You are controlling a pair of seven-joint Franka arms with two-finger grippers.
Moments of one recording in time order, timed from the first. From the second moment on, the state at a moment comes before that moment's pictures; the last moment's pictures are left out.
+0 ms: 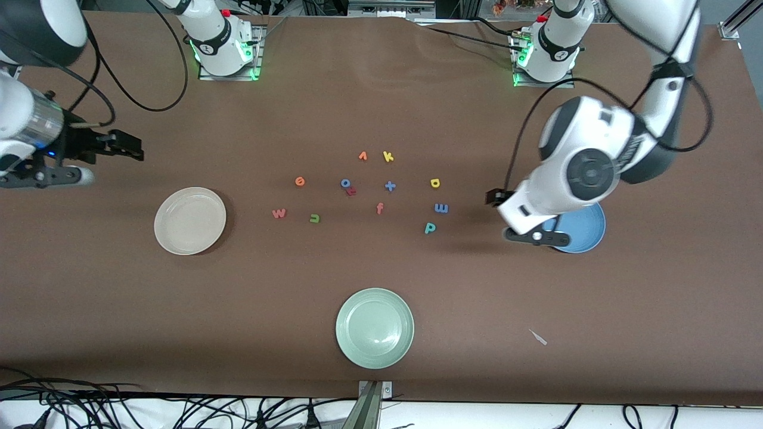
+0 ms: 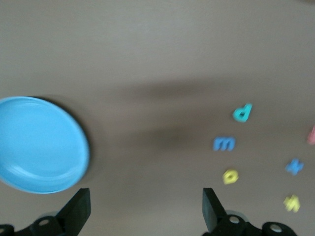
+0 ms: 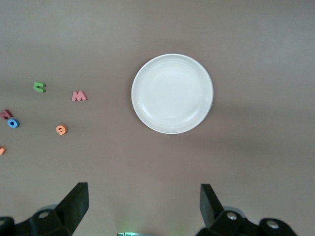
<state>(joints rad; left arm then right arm) -0.29 0.46 -0.12 -1.57 -0.02 1.82 -0.36 0.10 0.12 -0.04 -1.65 0.00 1.59 -0.04</state>
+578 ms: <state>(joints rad) -0.47 0.62 -0.12 -1.65 -0.02 2.07 -0.61 0.24 0.27 -0.04 -1.74 0.03 1.88 0.08</state>
